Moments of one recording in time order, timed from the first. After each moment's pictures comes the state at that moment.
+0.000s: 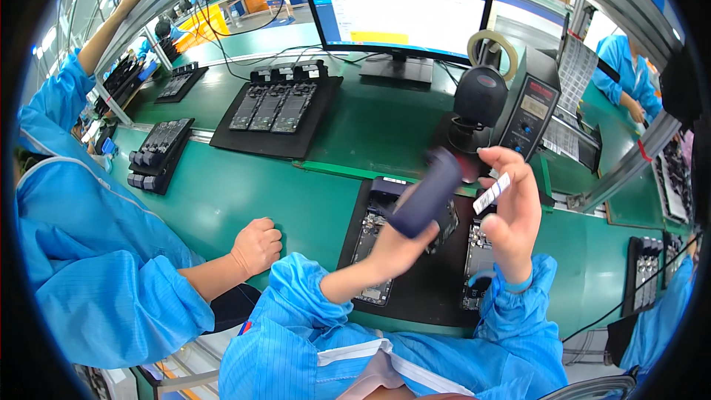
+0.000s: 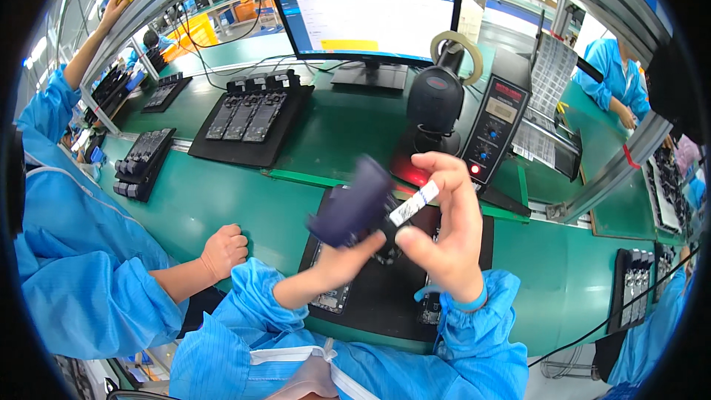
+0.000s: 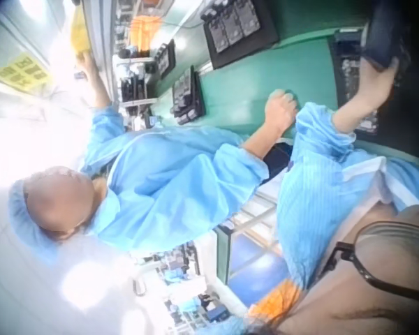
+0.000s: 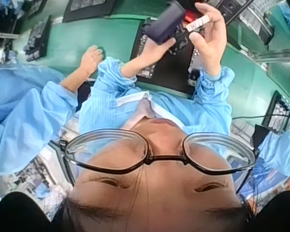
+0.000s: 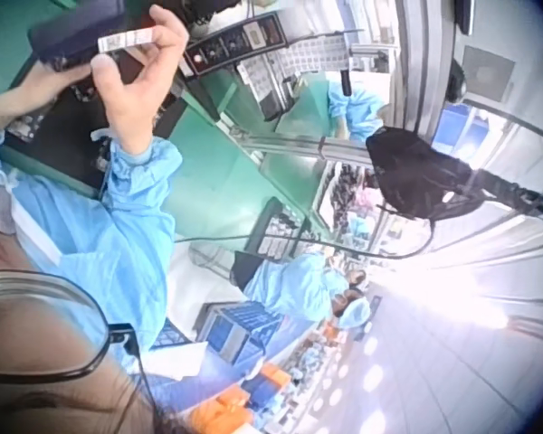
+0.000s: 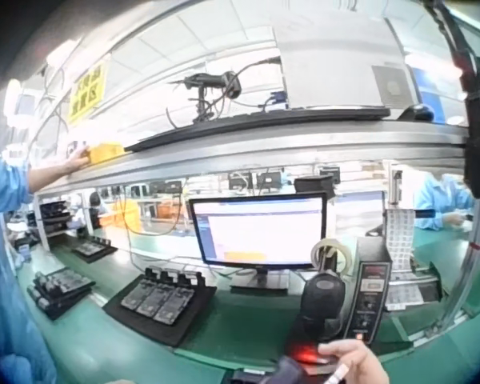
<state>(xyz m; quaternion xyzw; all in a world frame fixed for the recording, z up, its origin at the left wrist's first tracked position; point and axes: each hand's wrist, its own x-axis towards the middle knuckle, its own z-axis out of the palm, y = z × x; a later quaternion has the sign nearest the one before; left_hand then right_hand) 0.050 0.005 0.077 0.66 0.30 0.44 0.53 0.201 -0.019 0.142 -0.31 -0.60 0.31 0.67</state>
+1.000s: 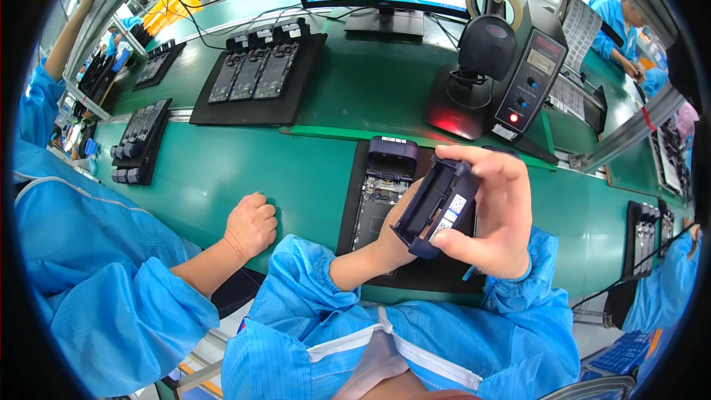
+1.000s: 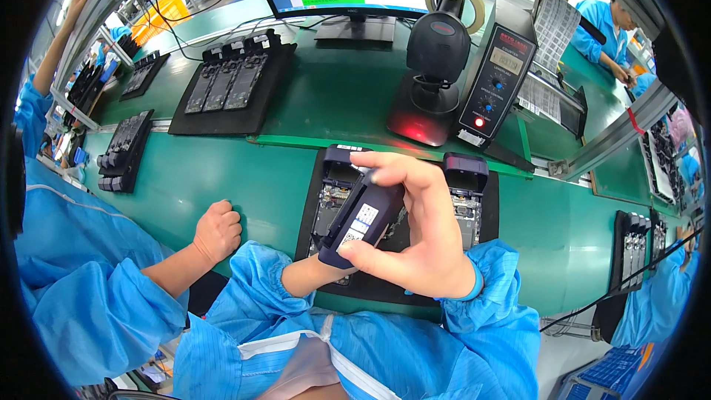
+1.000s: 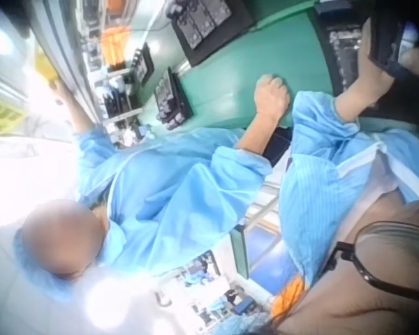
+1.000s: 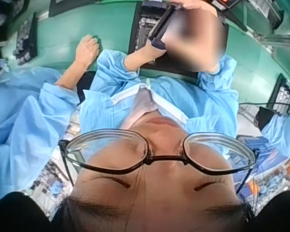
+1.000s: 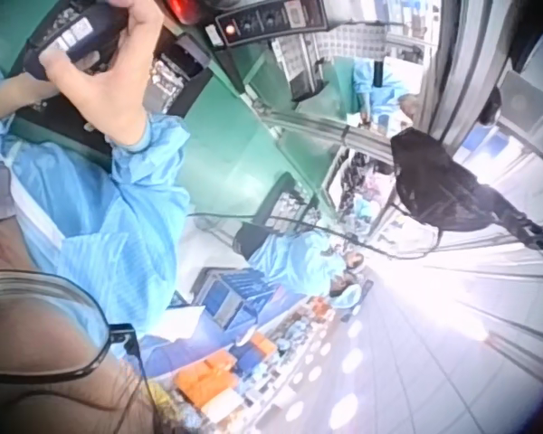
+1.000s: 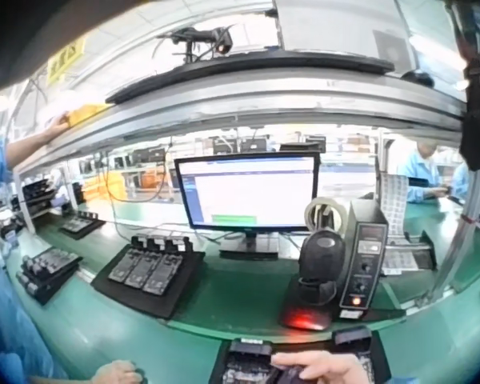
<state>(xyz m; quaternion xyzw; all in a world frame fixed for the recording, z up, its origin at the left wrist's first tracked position) 0.044 -0.003 0.046 0.65 0.16 0.48 0.57 0.165 -0.036 0.133 -0.28 -0.67 0.35 0.59</state>
